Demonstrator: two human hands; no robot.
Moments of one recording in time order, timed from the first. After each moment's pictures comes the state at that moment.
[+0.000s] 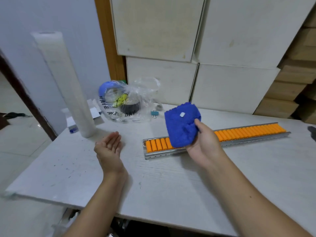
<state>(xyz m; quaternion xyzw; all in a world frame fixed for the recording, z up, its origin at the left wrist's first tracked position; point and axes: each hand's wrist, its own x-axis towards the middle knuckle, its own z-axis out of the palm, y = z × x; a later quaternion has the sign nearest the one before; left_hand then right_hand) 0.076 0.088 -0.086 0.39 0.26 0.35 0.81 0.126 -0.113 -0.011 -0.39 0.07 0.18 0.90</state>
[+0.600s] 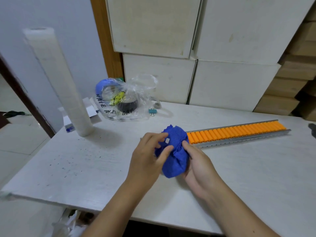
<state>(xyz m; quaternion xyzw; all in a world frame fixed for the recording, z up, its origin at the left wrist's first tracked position) 0.058 0.014 -0.063 0.84 -0.03 0.31 0.45 0.080 -0.121 -0.045 -0.42 0.01 0.25 0.88</state>
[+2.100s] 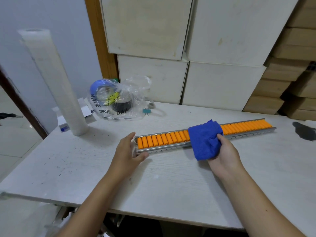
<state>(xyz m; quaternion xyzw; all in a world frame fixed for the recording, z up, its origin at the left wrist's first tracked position) 0.061 0.063 -0.090 0.87 0.10 0.09 0.47 0.123 -0.196 -0.047 -0.44 0.19 0.06 0.88</state>
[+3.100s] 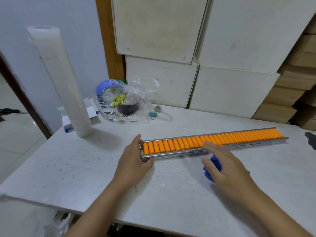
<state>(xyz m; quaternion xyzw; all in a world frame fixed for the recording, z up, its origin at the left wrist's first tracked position) 0.069 0.059 -0.095 0.91 0.10 0.11 0.39 0.090 -0.204 -0.042 -0.93 -0.18 -0.01 0.31</state>
